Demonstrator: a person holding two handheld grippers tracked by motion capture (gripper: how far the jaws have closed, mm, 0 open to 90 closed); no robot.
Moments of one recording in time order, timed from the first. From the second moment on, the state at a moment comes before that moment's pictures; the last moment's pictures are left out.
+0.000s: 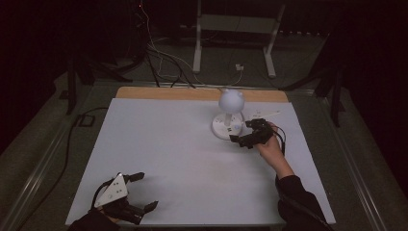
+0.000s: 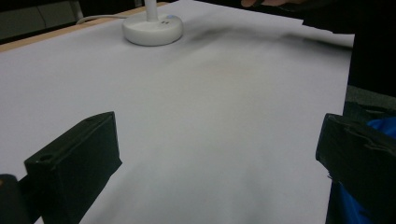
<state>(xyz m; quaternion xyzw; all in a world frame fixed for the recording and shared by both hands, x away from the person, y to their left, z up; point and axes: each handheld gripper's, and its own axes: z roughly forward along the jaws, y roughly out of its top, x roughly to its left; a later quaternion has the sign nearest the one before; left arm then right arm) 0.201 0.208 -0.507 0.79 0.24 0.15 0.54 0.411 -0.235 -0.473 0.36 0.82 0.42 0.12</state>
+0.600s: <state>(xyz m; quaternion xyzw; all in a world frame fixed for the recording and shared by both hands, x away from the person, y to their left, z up) 0.200 0.208 -0.507 0.79 0.24 0.15 0.54 0.359 -0.235 -0.469 0.35 0.82 0.45 0.10</state>
